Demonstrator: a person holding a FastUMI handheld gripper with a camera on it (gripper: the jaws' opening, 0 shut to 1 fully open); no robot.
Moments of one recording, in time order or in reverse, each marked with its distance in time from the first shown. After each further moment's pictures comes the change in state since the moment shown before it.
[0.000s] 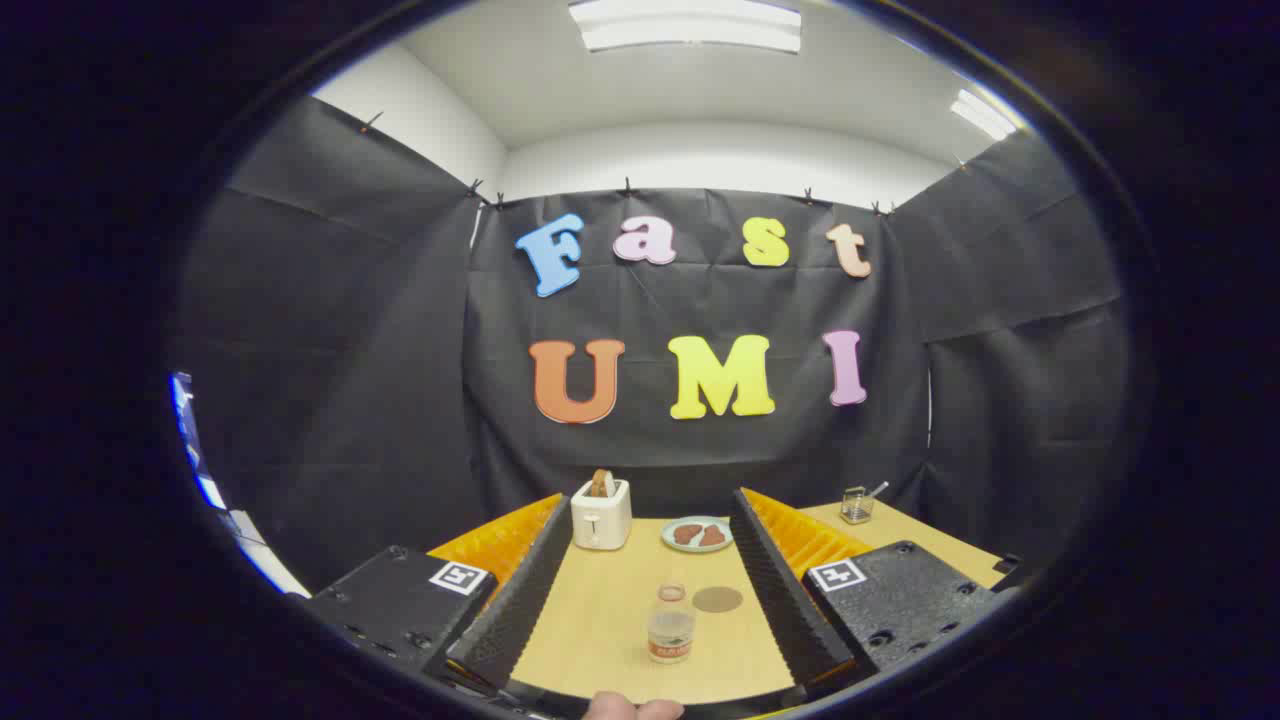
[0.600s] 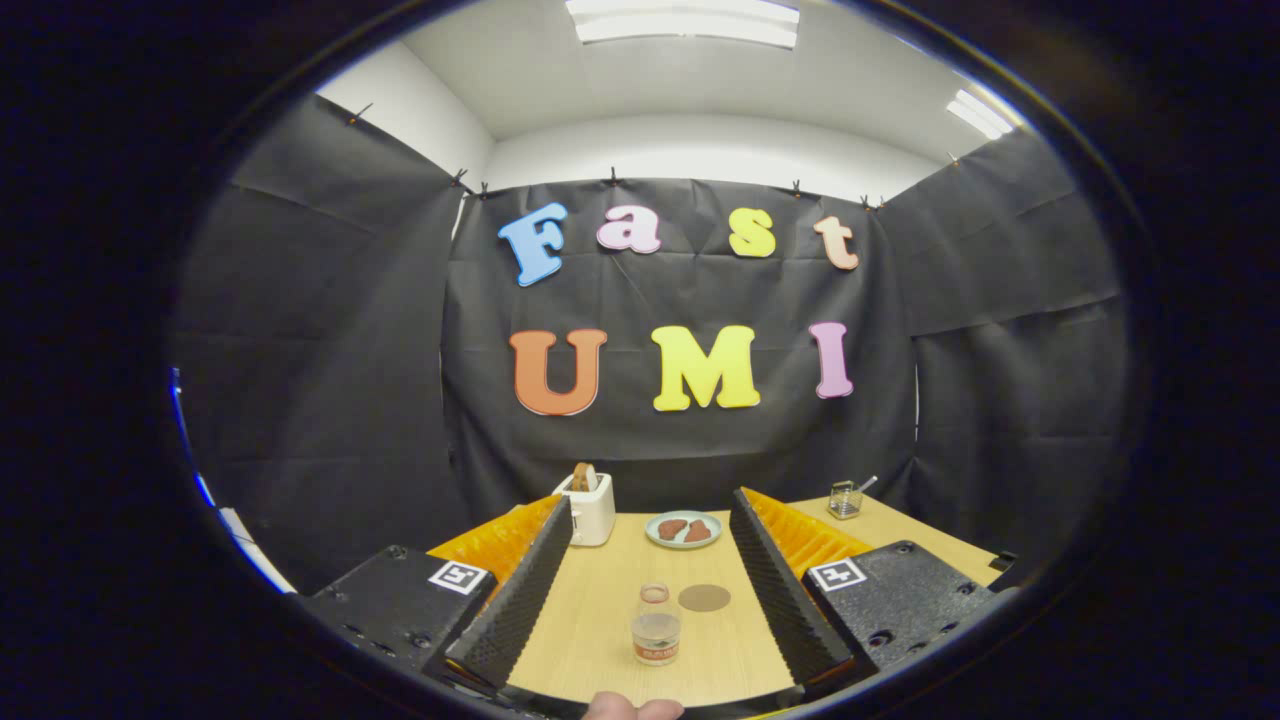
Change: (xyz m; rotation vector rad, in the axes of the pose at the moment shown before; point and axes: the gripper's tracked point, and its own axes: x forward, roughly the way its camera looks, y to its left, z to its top) arm 0.023 -0.014 -0.012 0.002 0.018 -0.044
